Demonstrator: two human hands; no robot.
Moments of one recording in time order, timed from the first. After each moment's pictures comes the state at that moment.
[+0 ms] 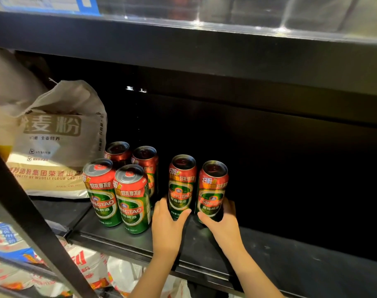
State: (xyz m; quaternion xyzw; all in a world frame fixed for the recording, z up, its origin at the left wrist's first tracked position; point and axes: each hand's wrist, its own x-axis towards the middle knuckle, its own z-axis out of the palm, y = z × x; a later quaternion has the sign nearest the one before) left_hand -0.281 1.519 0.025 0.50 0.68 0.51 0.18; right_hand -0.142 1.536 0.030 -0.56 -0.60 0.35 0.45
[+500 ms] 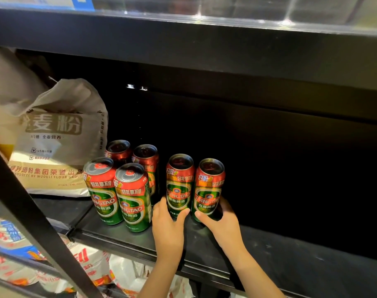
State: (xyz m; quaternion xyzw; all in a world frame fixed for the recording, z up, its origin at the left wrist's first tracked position) left_hand -0.277 1.514 0.020 0.46 0.70 0.52 0.18; right_hand -0.143 1.535 0.029 -0.56 -0.62 0.34 0.44
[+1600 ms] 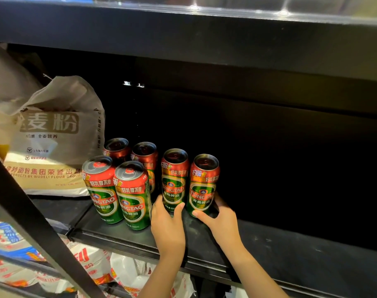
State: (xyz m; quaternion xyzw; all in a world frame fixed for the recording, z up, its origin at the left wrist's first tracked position) left_hand -0.275 1.516 0.017 0.39 0.72 0.54 0.17; right_hand -0.149 1.533 0.034 -0.58 -0.66 0.28 0.40
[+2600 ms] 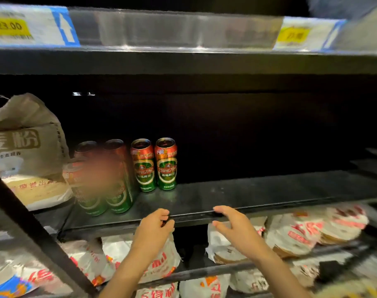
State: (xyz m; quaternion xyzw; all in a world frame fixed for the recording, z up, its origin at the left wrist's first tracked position) left_hand -0.305 1.407 0.064 0.66 0.62 0.25 0.36; right_hand -0.086 1.350 0.075 -0.69 -0.64 0.25 0.25
